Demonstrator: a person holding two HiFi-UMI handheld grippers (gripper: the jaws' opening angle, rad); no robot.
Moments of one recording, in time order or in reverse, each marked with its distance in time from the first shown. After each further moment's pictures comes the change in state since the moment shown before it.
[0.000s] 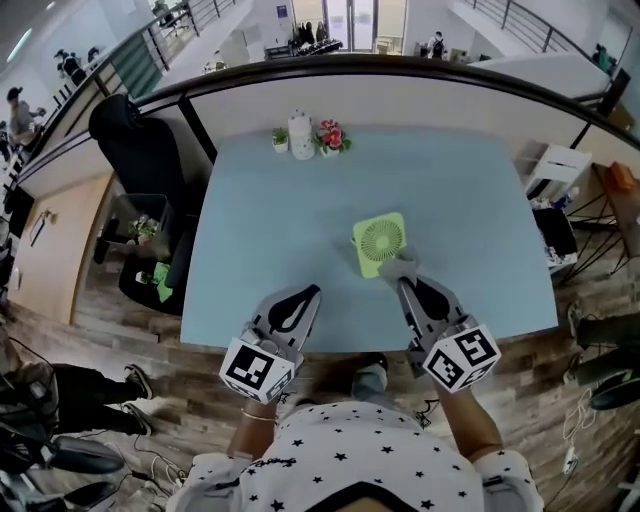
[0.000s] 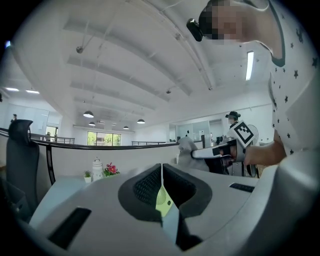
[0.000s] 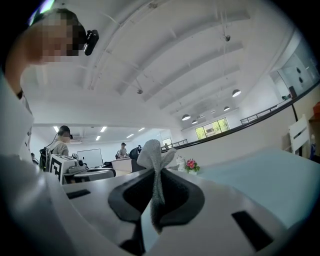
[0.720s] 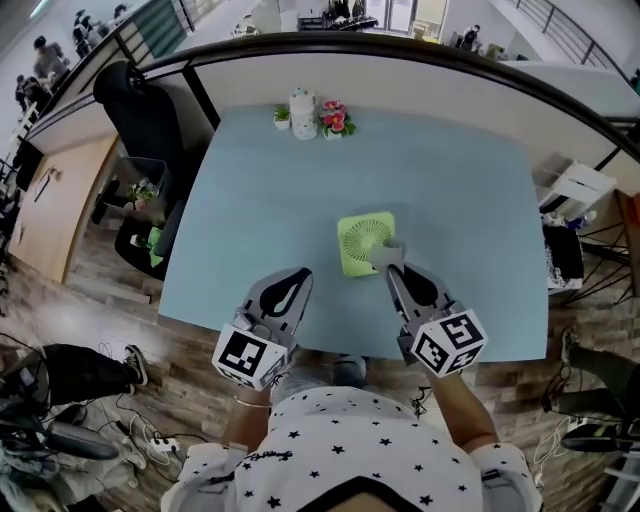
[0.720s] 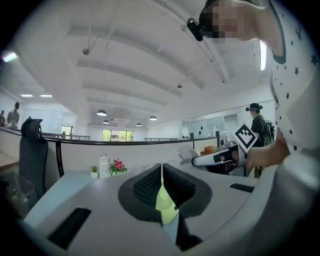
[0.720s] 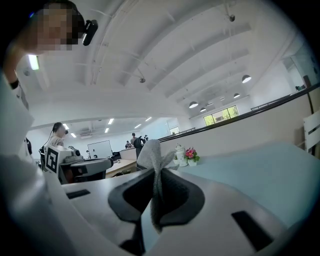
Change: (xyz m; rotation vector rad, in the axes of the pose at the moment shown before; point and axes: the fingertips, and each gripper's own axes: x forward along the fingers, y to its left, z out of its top) left arm 0.060 0.000 -0.013 -0.029 0.042 0.170; right arm 0.031 -0.074 -0.025 0.005 0.150 0.107
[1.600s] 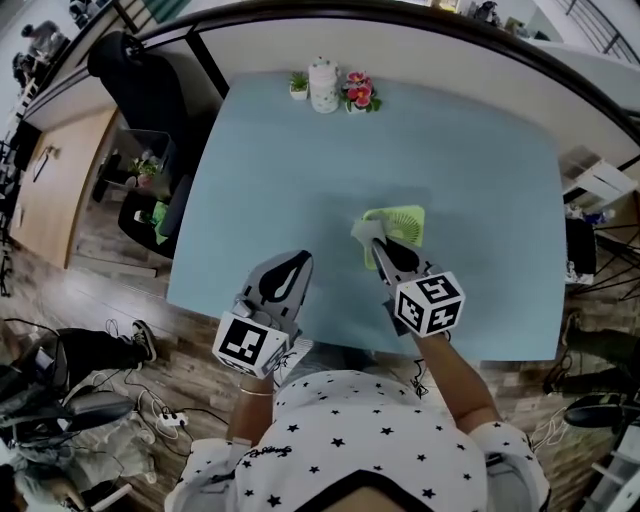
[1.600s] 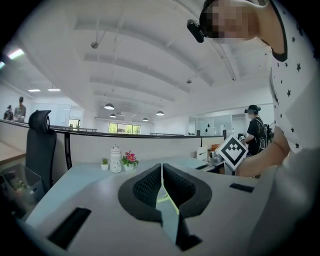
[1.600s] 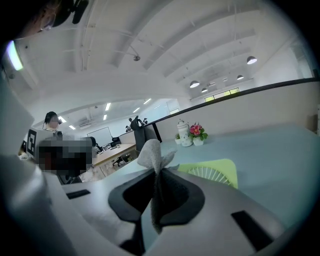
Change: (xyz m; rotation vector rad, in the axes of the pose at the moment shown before) left arm 0.006 0.064 -0.023 -0.062 0.067 0.062; right arm 0.115 -0.007 -0.062 0.037 0.226 0.018
